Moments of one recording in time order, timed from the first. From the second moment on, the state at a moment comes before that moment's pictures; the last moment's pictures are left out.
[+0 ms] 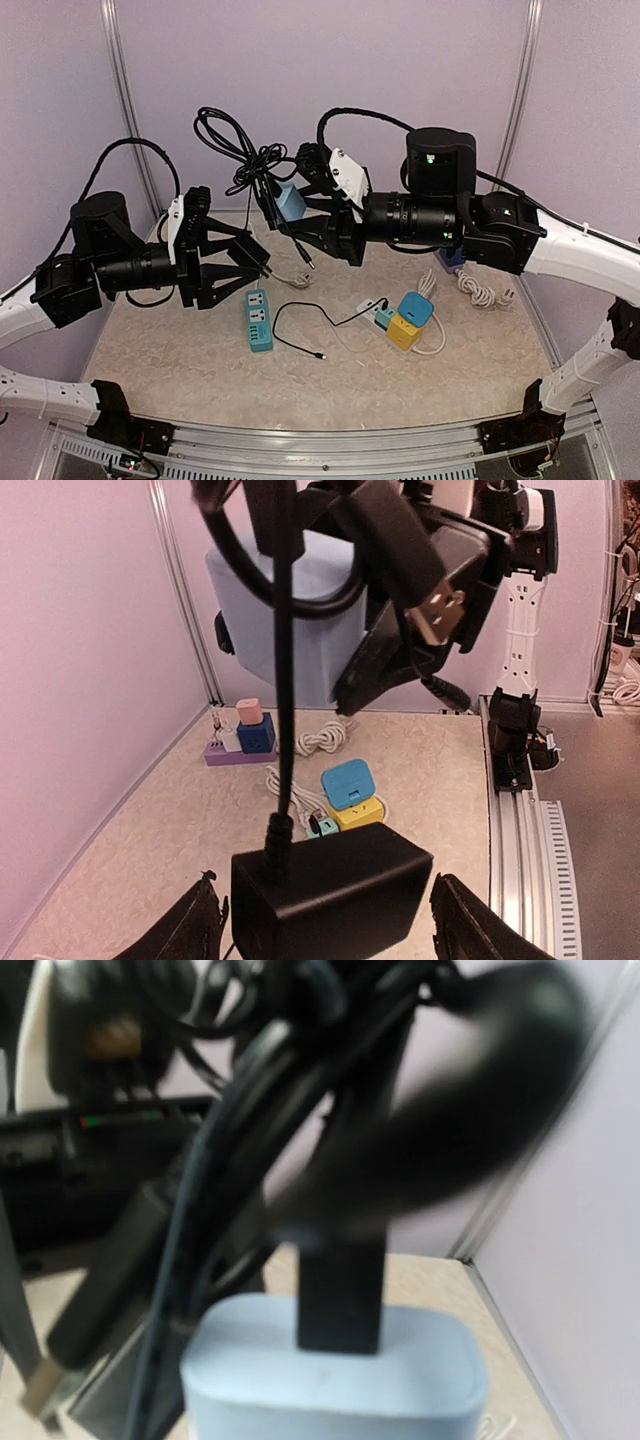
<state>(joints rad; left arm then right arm) -0.92 0.90 0.91 -0.14 0.31 0.19 1.17 1.45 1.49 -0.16 -0.09 -0.39</state>
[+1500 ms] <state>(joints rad) -0.93 0.99 0.94 0.03 0.58 0.08 1.10 1.43 1.50 -0.14 -0.39 -0.36</state>
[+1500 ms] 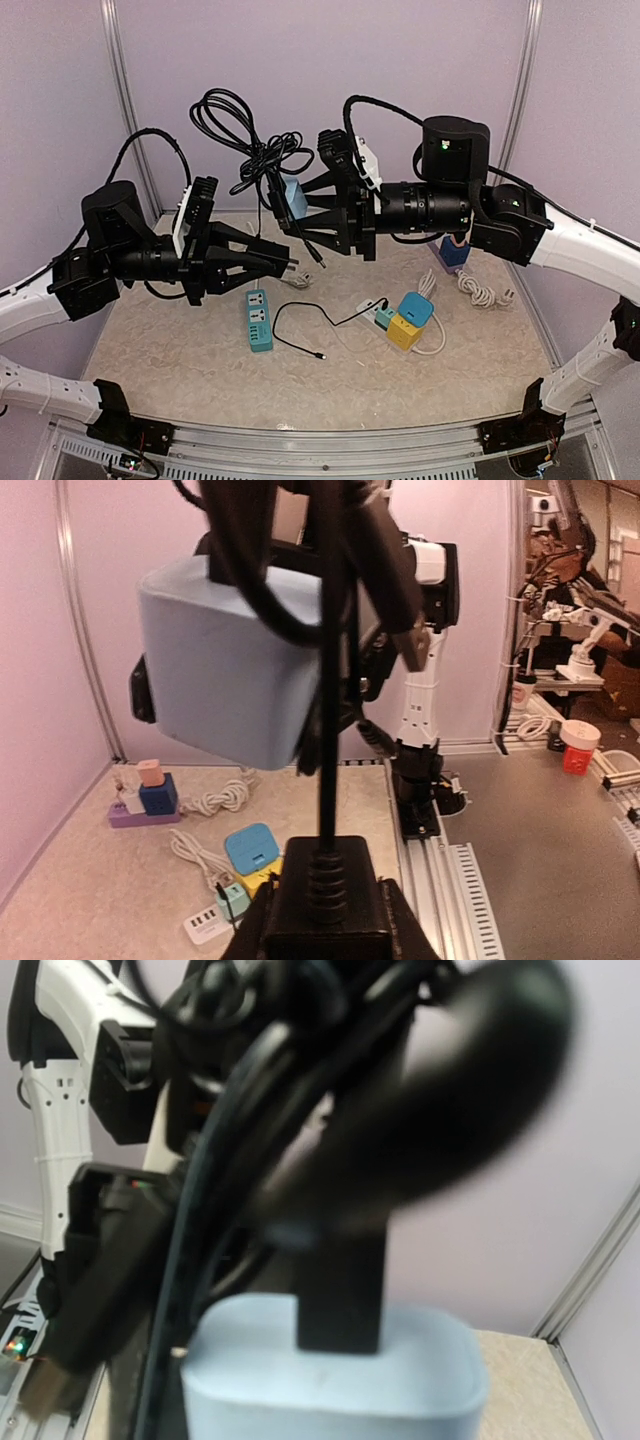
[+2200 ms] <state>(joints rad) -0.95 0.74 1.09 0.01 0.28 0.07 1.03 1.63 1.34 -0.12 0.01 -0.31</state>
